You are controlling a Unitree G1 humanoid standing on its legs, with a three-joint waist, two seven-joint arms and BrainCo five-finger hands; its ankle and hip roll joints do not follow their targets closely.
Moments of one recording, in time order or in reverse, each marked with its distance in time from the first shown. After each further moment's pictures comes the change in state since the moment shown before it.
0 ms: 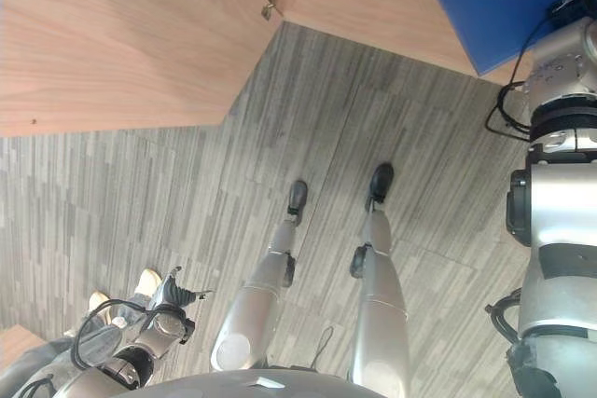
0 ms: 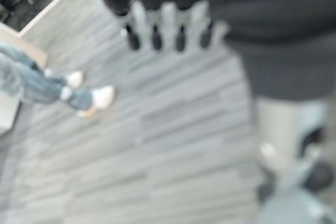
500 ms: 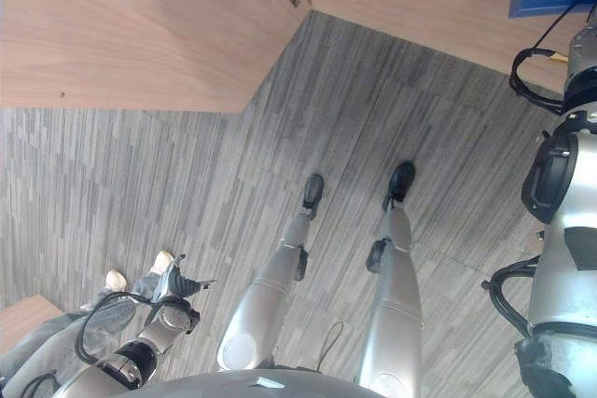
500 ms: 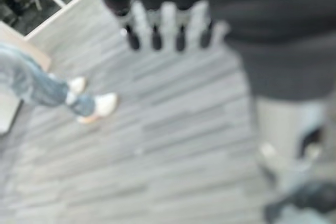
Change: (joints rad) left arm 0.007 0.002 -0.018 -0.059 0.002 -0.001 0.039; right arm -0.139 -0.085 -0.132 0.073 0.181 -0.053 -0.102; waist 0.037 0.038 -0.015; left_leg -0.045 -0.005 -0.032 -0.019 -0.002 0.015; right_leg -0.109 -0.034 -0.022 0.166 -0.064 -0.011
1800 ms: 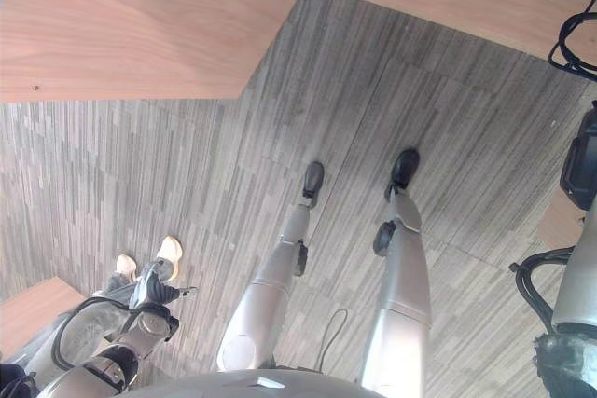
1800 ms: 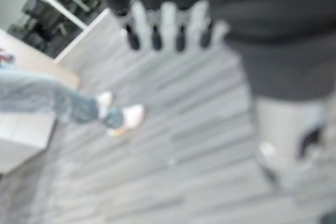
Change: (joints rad) left arm -0.002 0.071 0.013 0.078 -0.003 -0.038 -0.004; right arm -0.184 -0.056 0.231 0.079 -0.125 0.096 0.002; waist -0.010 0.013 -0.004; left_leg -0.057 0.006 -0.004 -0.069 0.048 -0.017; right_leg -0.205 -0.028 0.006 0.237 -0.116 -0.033
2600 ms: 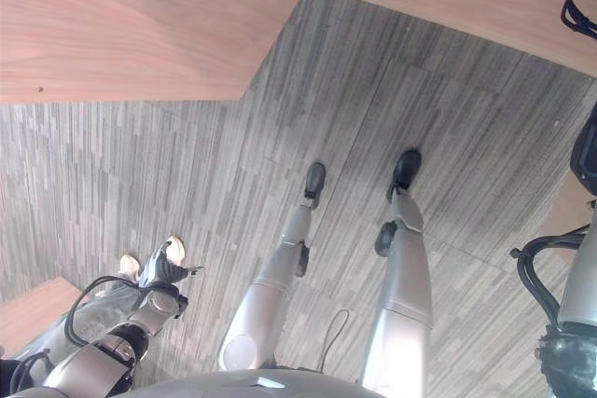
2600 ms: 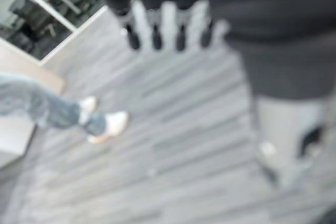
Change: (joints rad) left arm -0.104 -0.025 -0.002 0.022 0.001 0.011 0.003; right arm -0.117 0.016 -0.009 -0.011 0.123 -0.055 -0.076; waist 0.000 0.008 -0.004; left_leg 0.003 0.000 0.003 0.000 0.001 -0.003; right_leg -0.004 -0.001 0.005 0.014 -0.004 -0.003
